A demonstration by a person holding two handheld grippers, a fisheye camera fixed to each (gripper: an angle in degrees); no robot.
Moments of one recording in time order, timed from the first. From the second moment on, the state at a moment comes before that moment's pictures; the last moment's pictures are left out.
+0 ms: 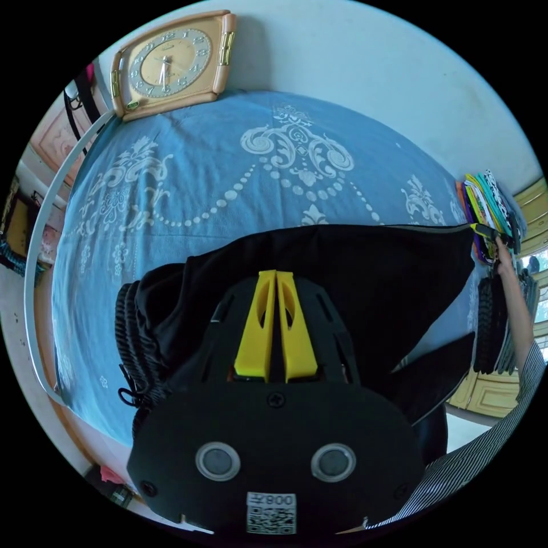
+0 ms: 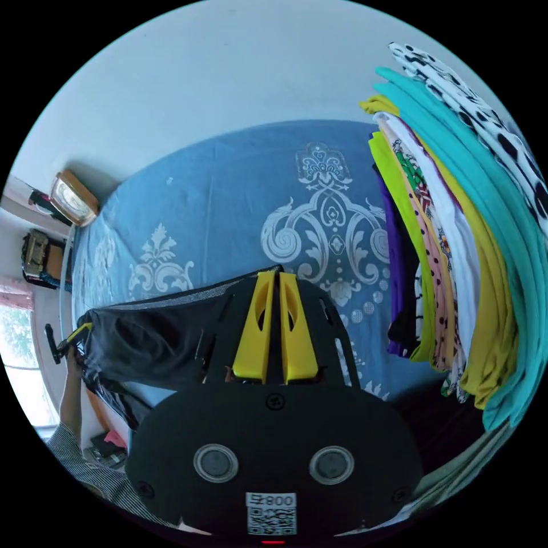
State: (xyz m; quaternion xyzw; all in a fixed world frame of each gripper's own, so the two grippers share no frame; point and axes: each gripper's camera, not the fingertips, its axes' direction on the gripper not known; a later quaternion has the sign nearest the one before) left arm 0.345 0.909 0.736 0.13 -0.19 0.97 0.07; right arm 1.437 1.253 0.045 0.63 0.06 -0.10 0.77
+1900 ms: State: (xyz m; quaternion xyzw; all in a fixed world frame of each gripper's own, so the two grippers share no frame) left arm 0.745 0.762 0.442 0.07 0.07 0.96 0.28; right arm 0.826 1.365 0.177 0.56 0.32 -0.43 0.63
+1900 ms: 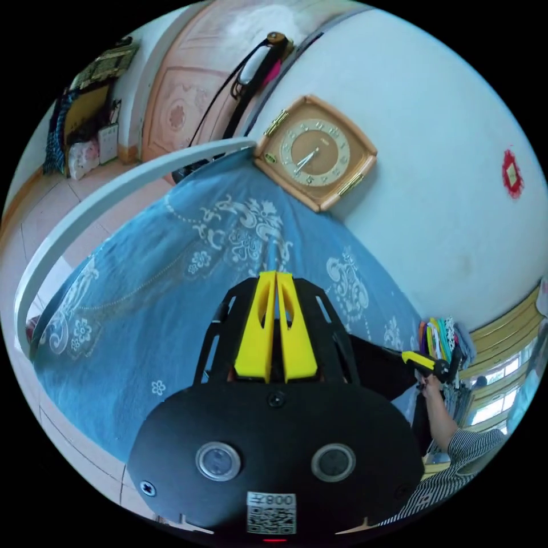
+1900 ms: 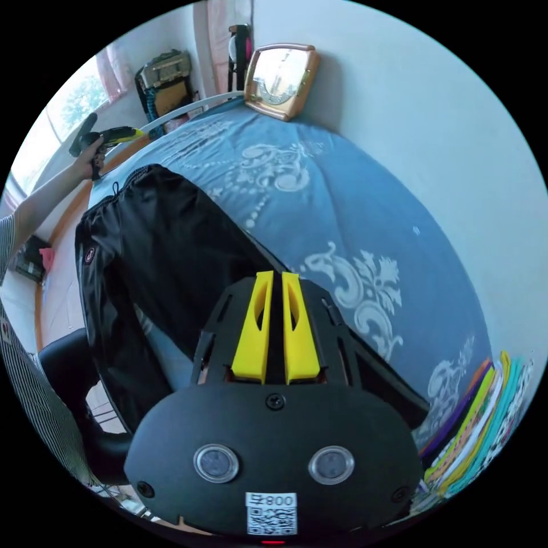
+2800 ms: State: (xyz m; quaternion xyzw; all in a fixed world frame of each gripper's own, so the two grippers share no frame) left arm 0.665 0.752 0.483 0.05 0.05 0.97 0.23; right arm 0.684 1.351 0.143 0.53 0.34 -0.47 0.62
